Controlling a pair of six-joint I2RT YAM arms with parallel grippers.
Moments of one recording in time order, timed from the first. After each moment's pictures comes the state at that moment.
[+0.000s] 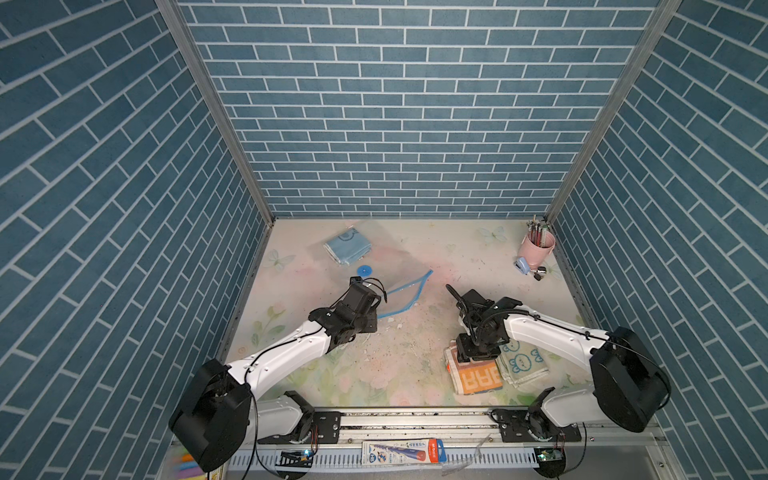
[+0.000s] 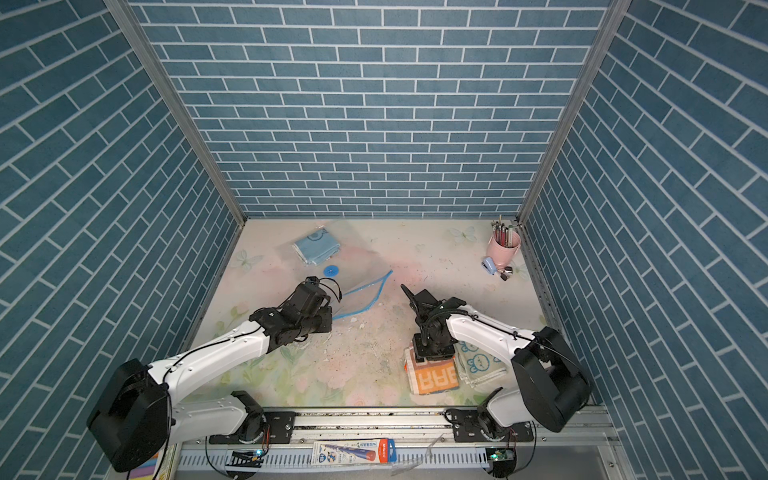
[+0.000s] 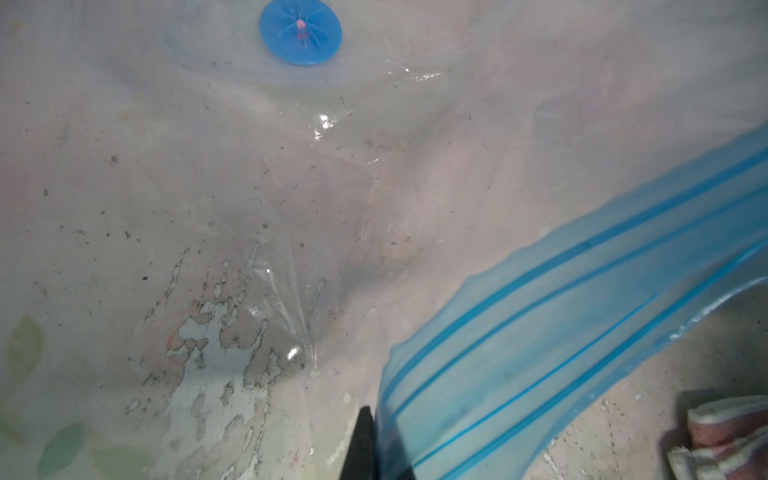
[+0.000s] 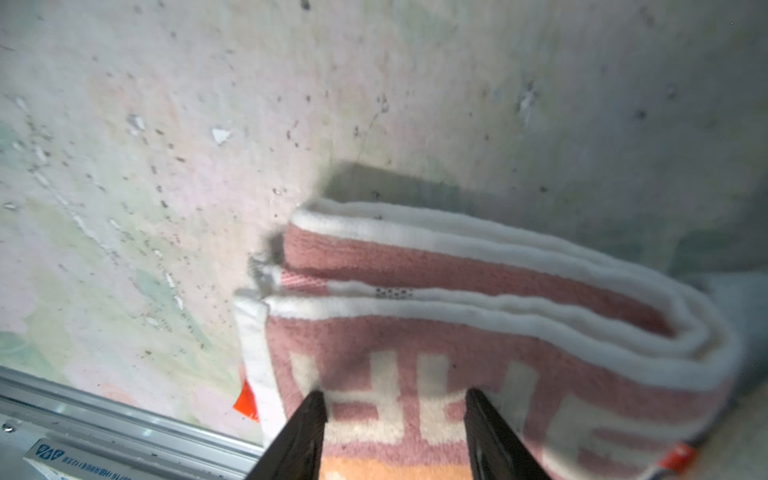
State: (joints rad) left arm -0.64 1.23 0.71 -0.43 -0.17 -0.61; right arm 0.72 1.45 0.80 -0.86 -0.19 0.49
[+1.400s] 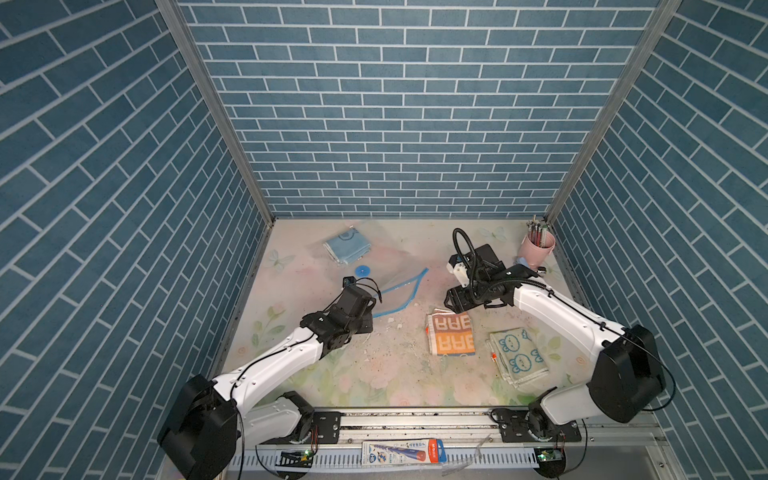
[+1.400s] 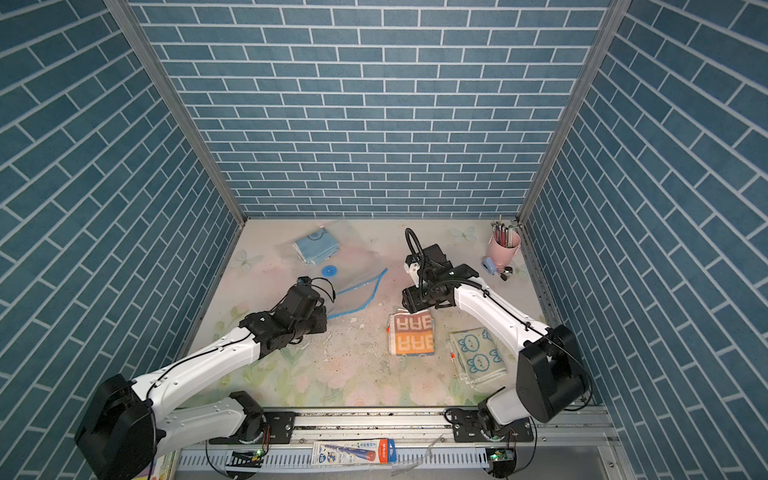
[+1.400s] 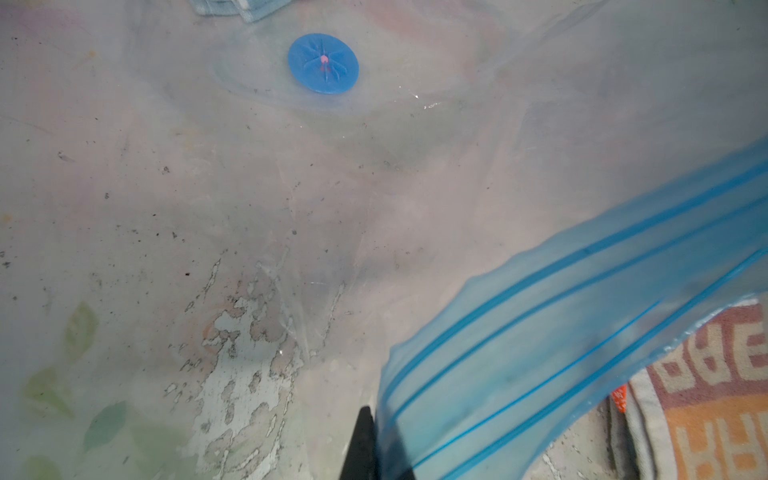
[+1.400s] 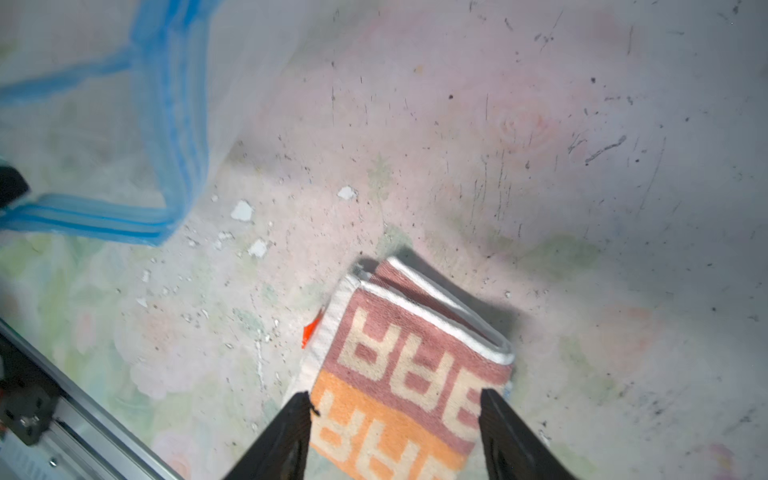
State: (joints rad) left arm -0.63 1.14 0.69 -0.46 -0.21 -0.63; right arm 0.58 1.51 1.17 -0.78 -0.18 0.06
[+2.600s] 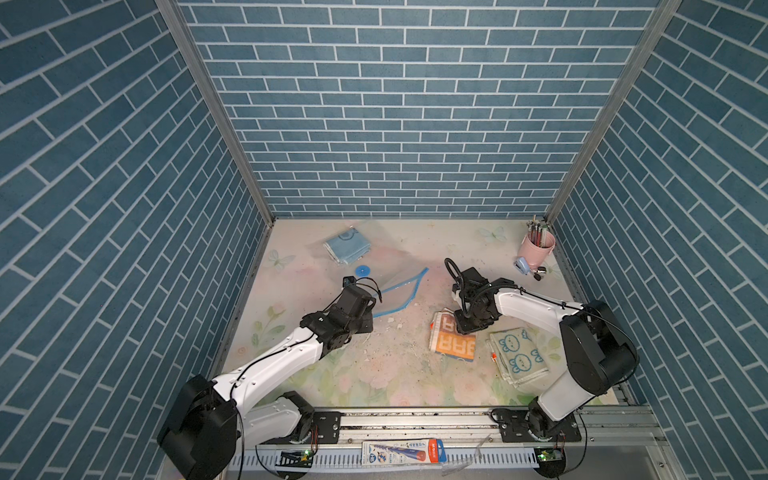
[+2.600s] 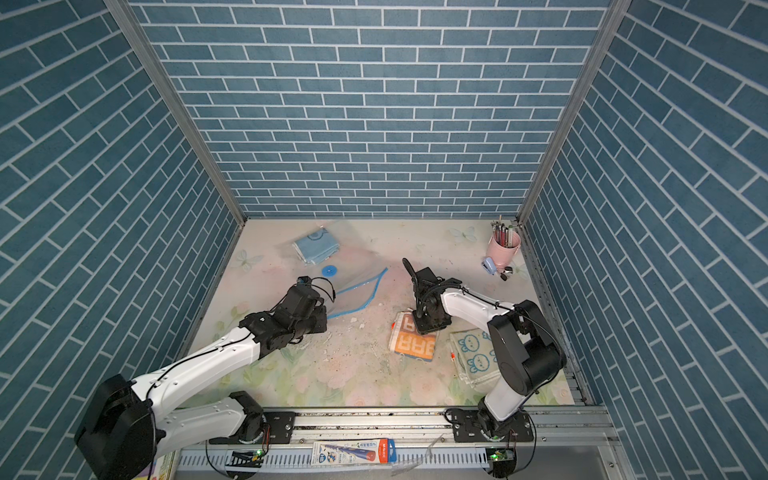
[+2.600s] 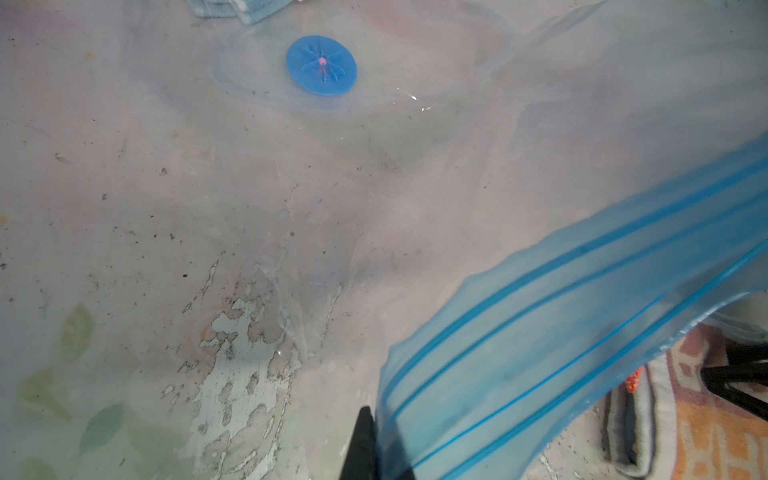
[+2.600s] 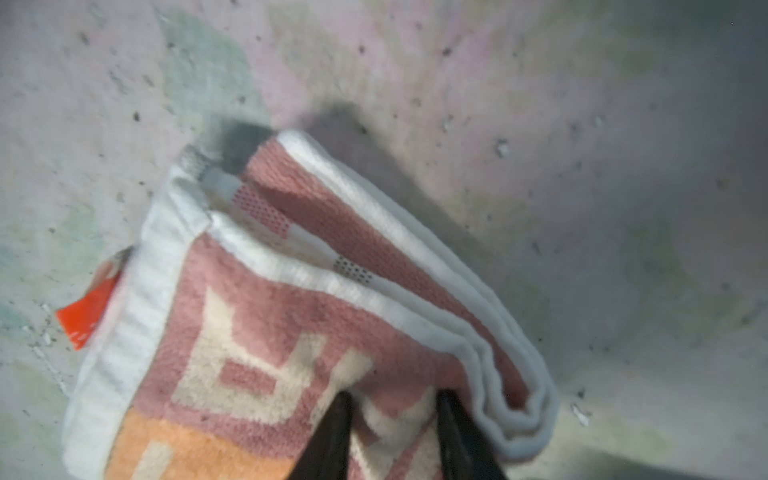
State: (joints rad) left arm -0.63 1.14 0.69 -0.46 -0.21 -0.63; right arm 0.58 1.62 0.96 -0.75 -0.08 0.21
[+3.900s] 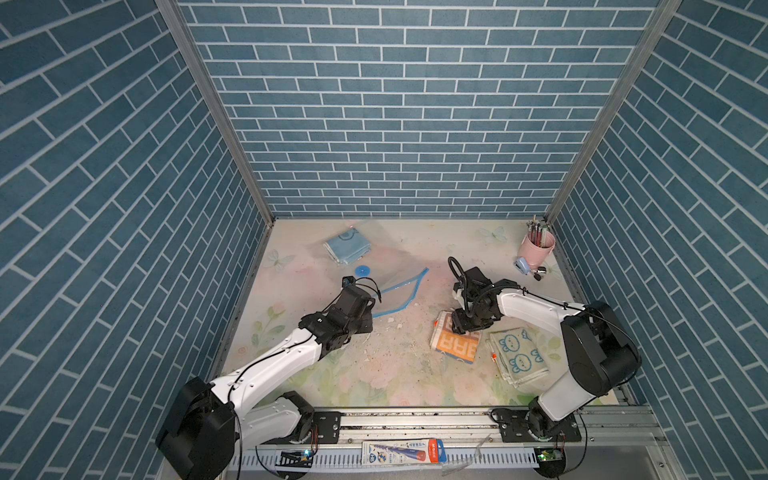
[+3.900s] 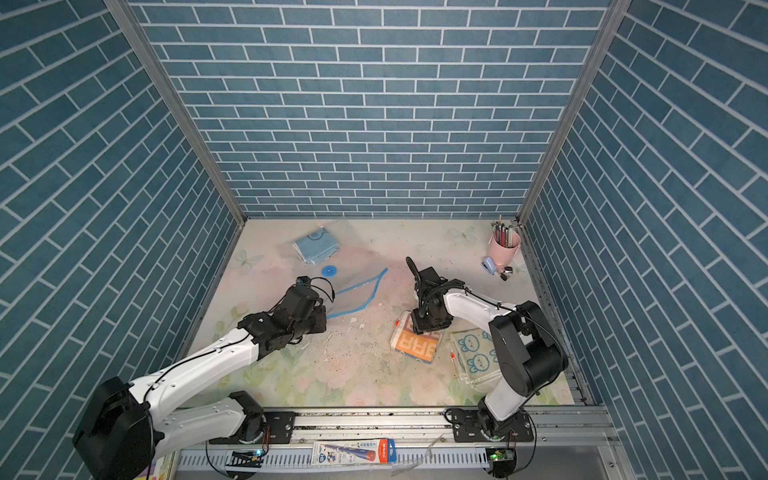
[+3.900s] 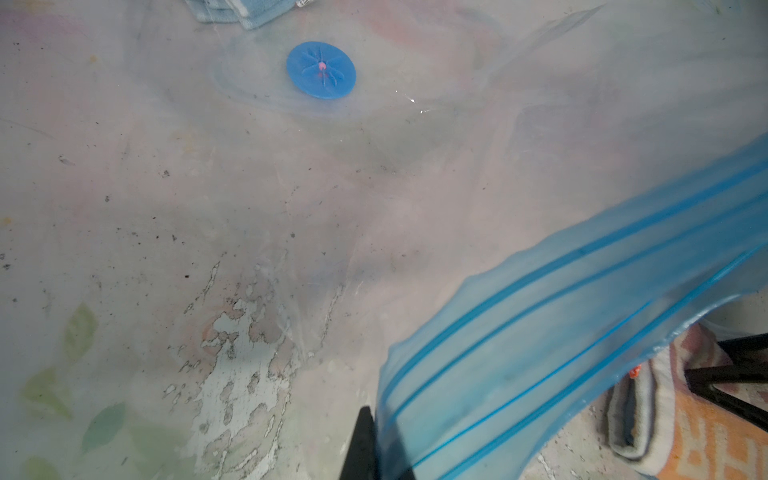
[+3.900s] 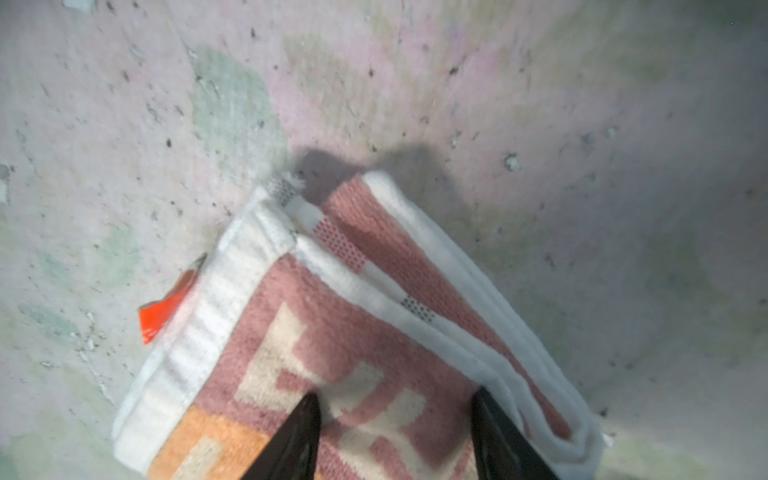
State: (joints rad) left arm -0.63 1.13 0.68 -0.46 -0.21 -0.63; right arm 0.57 1.62 0.93 -0.68 -0.17 0.27
